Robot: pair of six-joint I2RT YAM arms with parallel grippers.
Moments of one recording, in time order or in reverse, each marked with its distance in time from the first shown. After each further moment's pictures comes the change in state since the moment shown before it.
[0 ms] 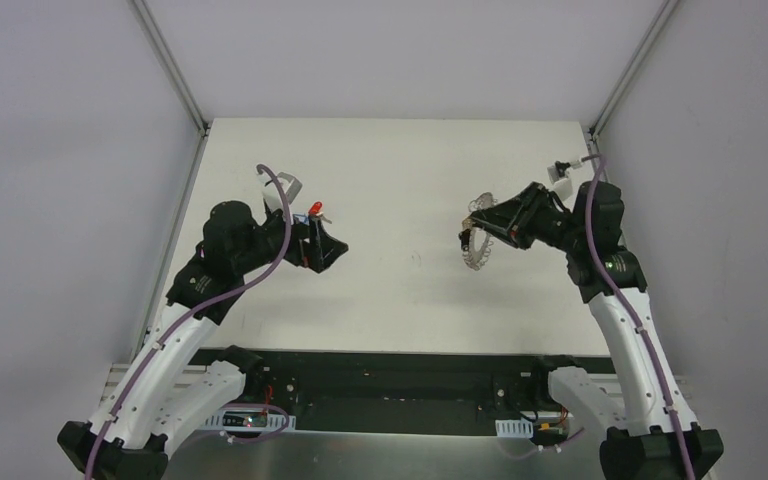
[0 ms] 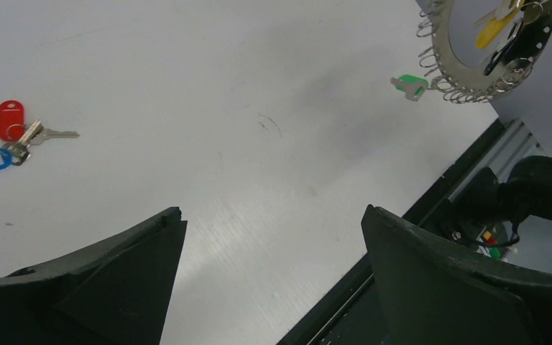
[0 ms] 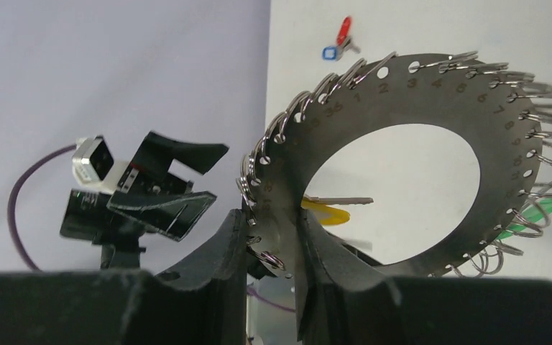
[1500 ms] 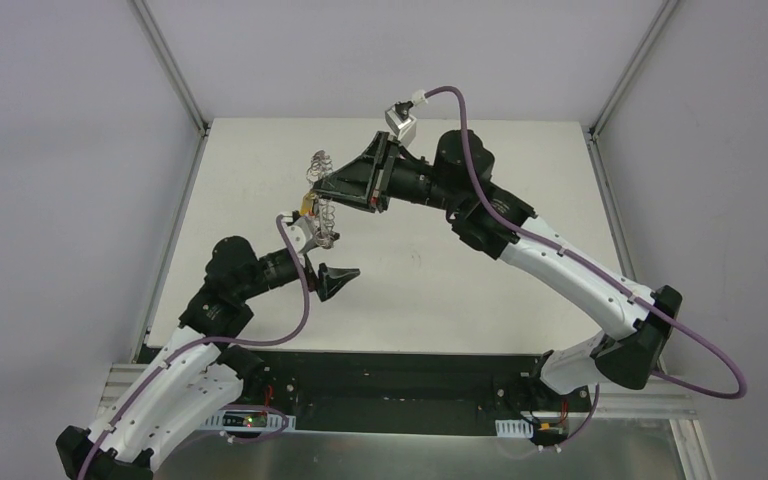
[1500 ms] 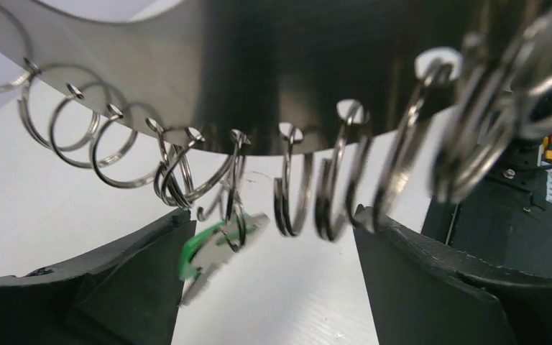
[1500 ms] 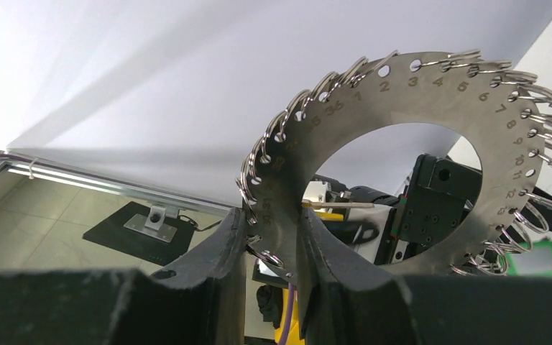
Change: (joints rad) left arm -0.119 -0.140 -0.272 0.390 0.196 0.320; right arm 0.832 0.569 0.623 0.400 0.265 0.274
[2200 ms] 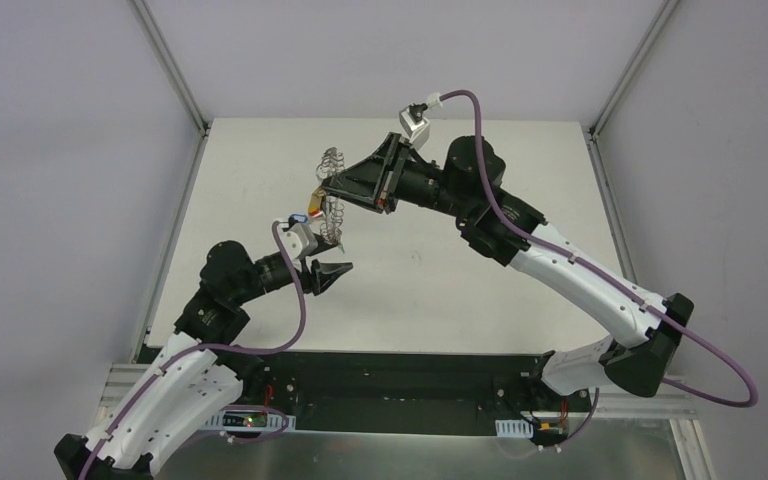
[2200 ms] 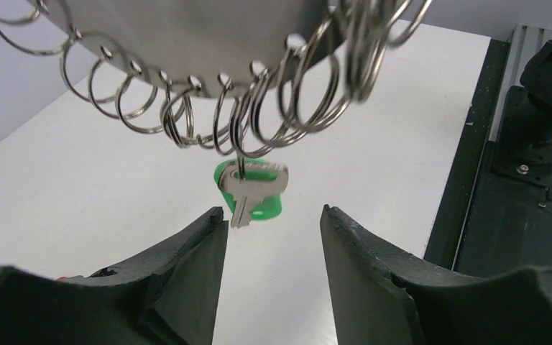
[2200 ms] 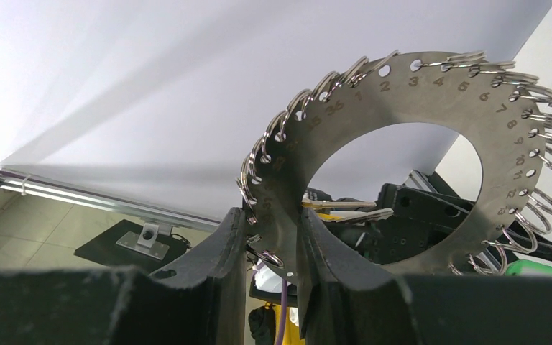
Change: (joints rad) left arm 0.000 -0.057 -0.002 -0.009 -0.017 0.047; right arm 0.011 -0.047 -0.048 0.008 0.080 -0.014
